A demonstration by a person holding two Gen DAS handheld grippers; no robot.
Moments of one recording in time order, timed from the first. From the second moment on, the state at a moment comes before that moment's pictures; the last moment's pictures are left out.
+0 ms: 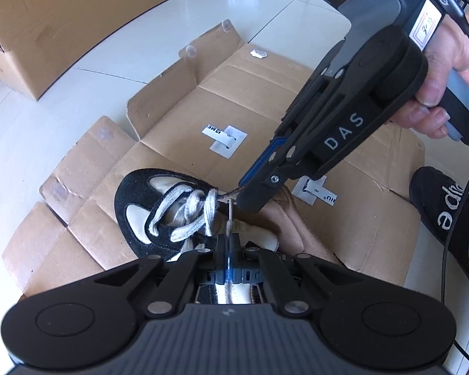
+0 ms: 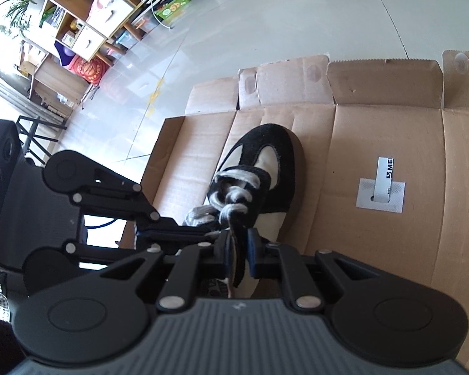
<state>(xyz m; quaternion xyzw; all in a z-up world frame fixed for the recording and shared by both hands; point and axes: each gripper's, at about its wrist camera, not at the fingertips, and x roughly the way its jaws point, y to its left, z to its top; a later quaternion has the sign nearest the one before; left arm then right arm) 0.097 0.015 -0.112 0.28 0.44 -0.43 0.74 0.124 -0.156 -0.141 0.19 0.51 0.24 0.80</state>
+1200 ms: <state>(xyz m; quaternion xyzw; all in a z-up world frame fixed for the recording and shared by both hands) 0.108 0.013 -0.110 0.22 0.44 -0.41 0.77 0.121 -0.152 -0.139 0.18 0.51 0.26 0.80</state>
